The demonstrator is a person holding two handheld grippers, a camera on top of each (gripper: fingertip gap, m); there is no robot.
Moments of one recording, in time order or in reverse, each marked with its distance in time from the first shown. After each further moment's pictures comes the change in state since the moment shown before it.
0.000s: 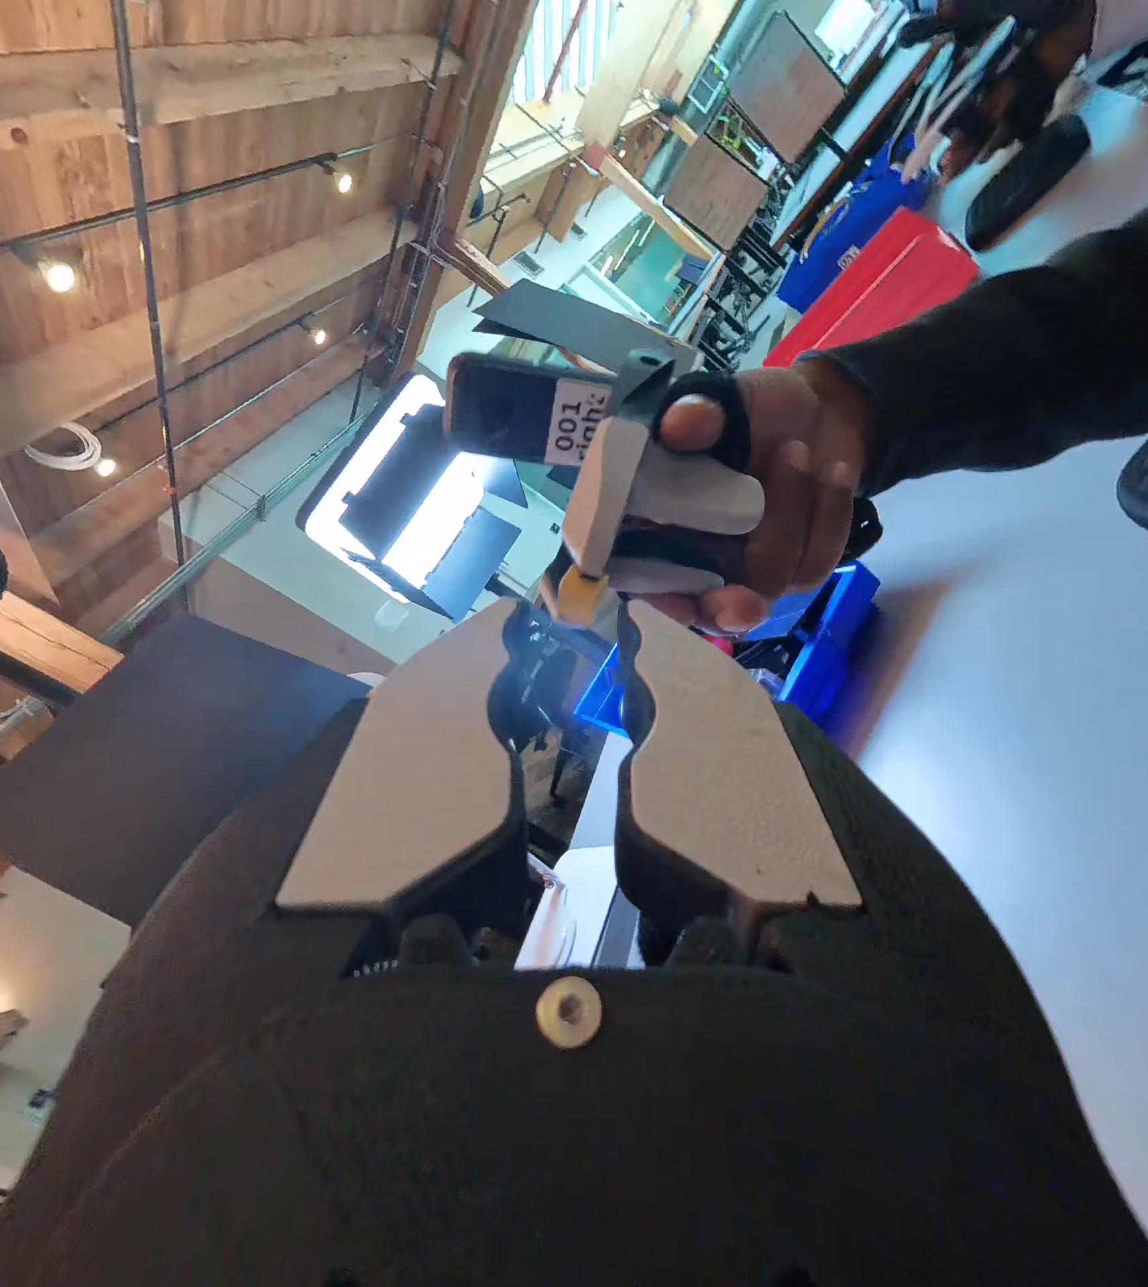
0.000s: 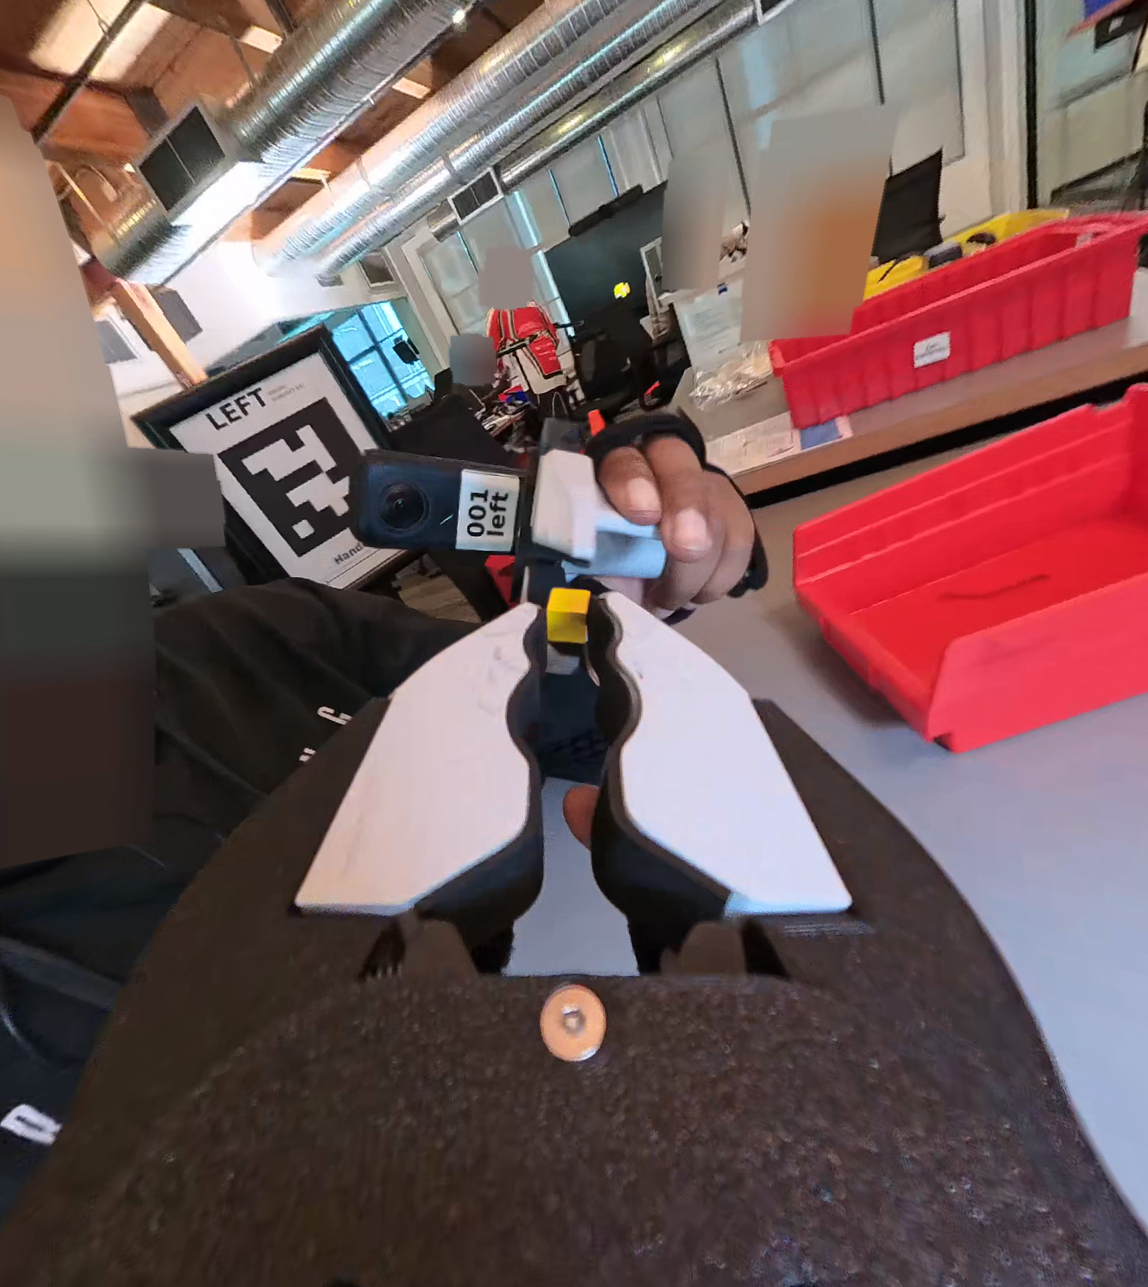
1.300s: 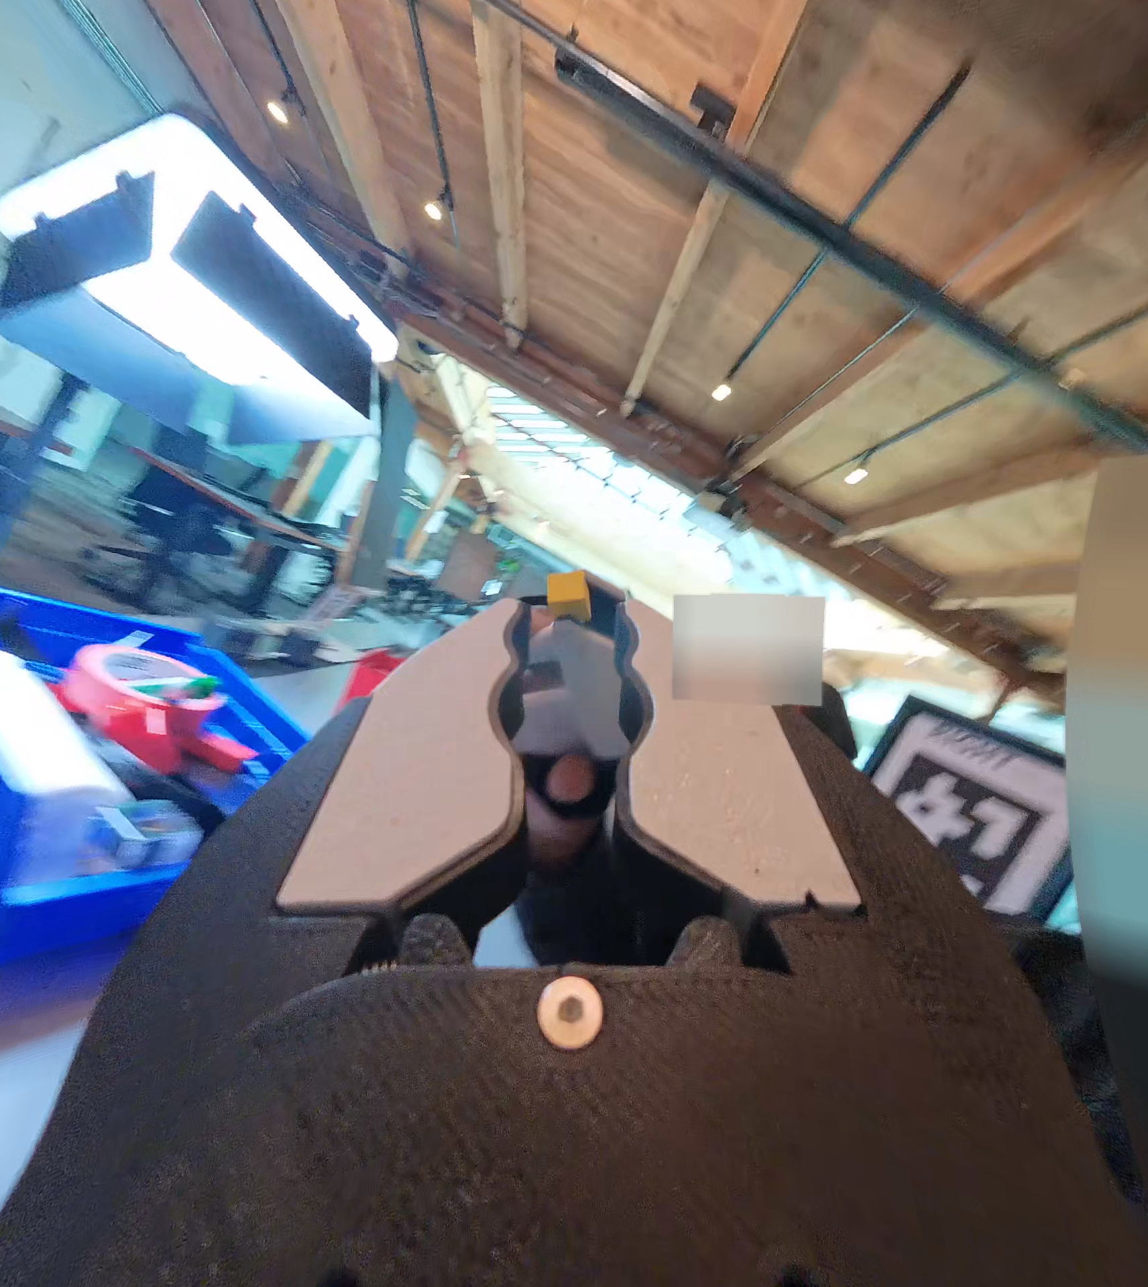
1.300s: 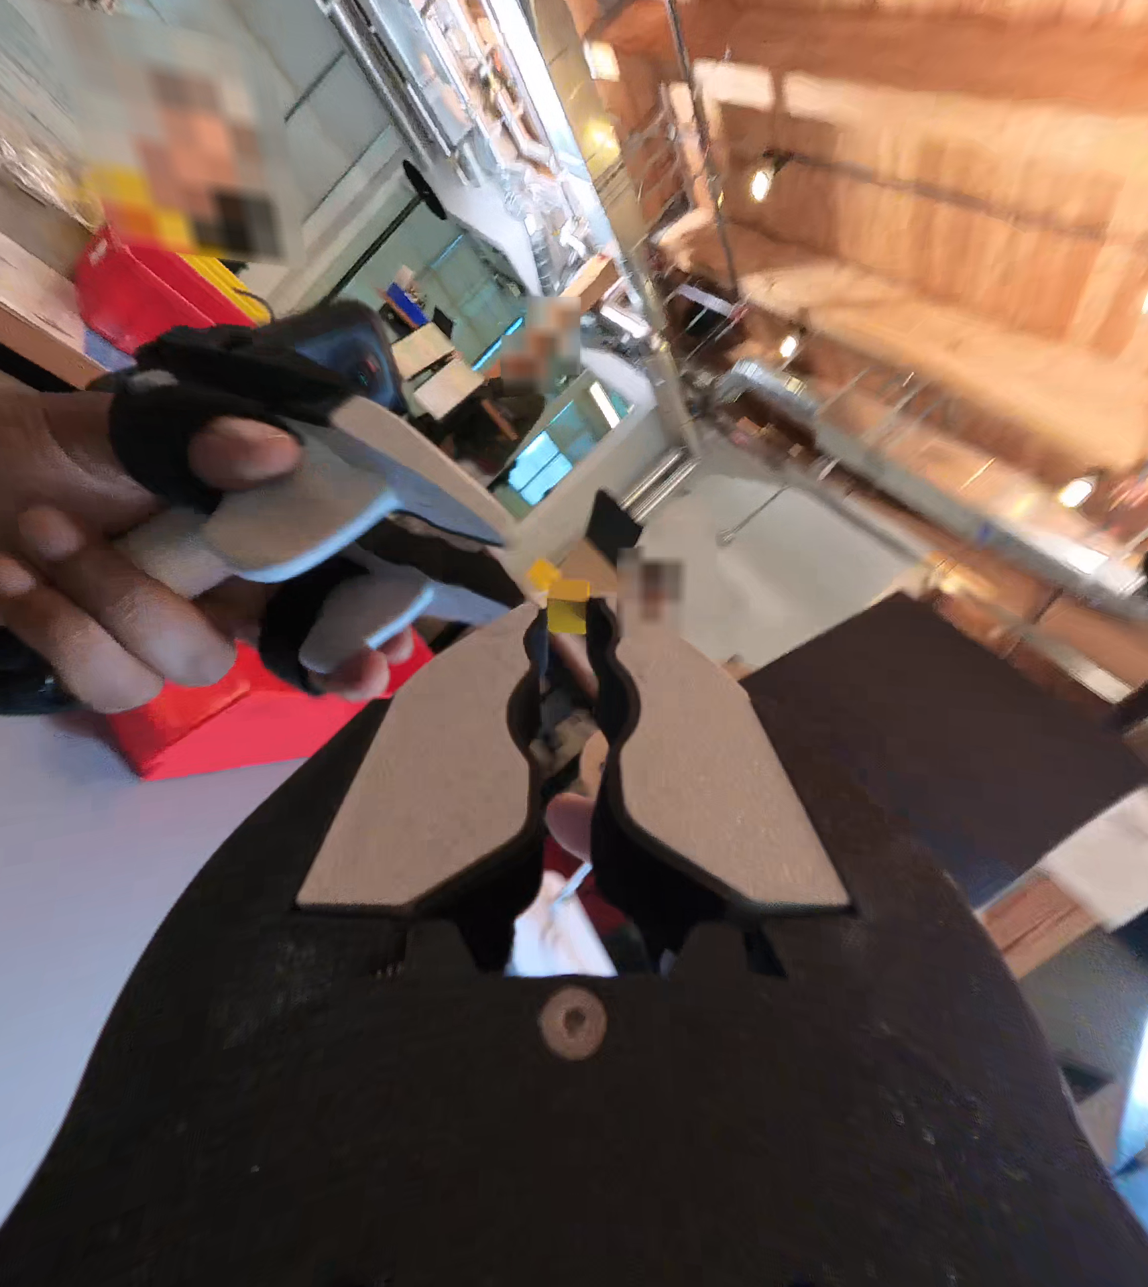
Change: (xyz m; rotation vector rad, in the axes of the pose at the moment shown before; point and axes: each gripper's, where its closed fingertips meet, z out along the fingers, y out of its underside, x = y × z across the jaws) left arm -0.040 0.005 0.008 0.427 0.091 -1.553; right arm 0.014 -0.049 -0.020 0.019 0.908 -1.319
